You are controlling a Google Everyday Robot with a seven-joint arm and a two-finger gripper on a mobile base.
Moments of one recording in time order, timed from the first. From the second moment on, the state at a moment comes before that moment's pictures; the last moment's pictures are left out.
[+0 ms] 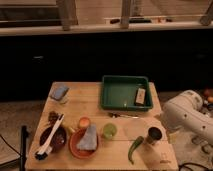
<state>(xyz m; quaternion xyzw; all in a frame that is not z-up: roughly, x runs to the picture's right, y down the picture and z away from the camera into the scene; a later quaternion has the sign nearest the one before) 0.302 0.208 0.703 -0.28 0.00 -0.14 0.95</state>
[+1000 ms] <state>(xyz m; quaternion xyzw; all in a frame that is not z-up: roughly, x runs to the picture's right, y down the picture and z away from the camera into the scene) 0.279 0.230 0.722 -0.30 -0.08 -0.12 0.94</state>
